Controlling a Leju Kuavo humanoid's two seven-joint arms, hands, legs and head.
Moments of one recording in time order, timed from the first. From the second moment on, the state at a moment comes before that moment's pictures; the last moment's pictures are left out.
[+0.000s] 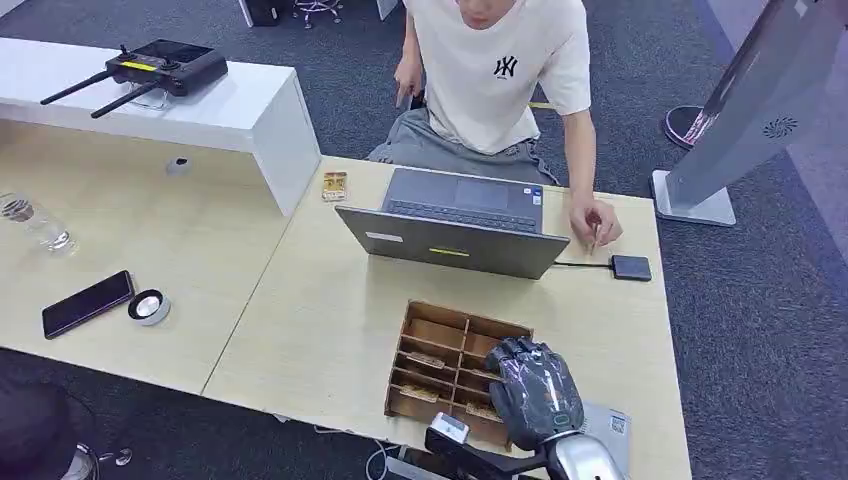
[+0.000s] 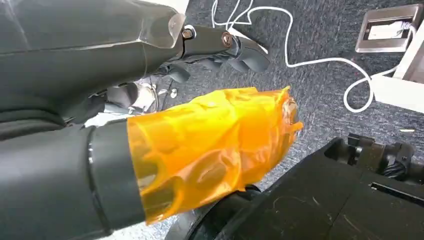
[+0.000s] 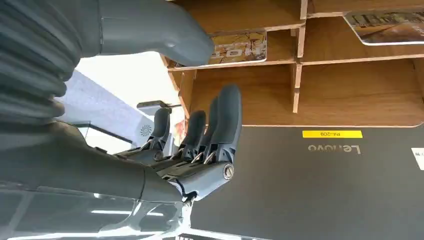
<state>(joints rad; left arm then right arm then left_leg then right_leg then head) 0.04 0.10 -0.82 -0.85 -0.77 -0.07 0.57 -0.13 -0.20 0.80 -1.57 1.15 0.01 0.32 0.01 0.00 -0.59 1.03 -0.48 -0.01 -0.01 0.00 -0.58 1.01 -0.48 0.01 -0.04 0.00</state>
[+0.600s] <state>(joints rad) 0.03 0.09 -0.82 -0.85 -0.78 -0.07 0.57 -0.13 -0.20 0.80 -1.57 1.14 0.03 0.32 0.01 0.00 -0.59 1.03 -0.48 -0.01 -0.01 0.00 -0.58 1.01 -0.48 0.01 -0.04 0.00</state>
